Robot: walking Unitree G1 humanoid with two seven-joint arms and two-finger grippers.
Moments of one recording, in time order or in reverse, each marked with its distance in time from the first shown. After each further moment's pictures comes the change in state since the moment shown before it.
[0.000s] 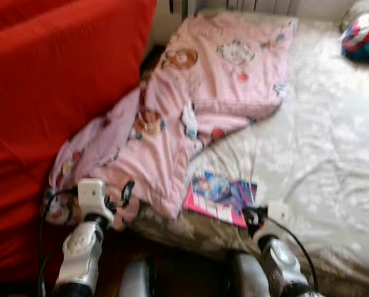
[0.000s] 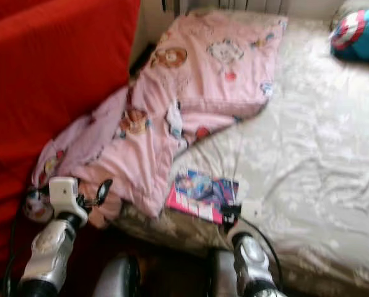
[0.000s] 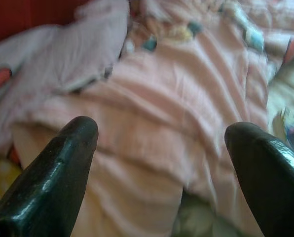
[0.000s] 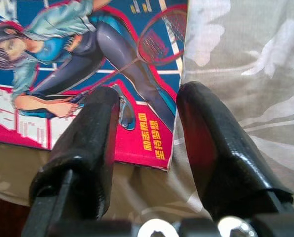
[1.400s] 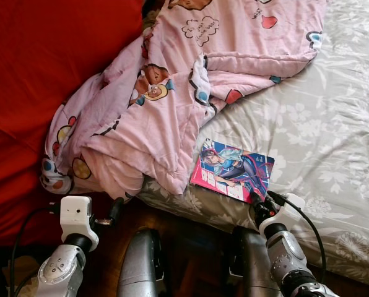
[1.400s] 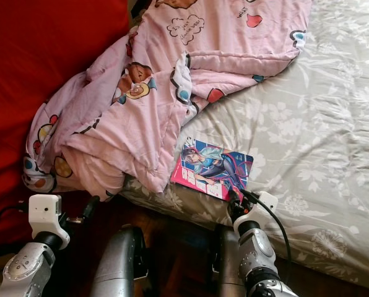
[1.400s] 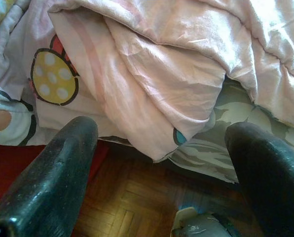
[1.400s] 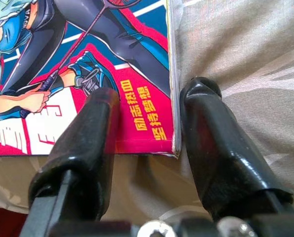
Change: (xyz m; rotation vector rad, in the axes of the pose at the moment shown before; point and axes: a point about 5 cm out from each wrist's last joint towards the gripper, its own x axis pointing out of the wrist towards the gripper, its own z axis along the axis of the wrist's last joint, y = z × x) left arm -0.046 0.008 0.012 0.055 0.103 0.023; right arm 0.005 -0.002 0.018 0.298 -0.105 0.072
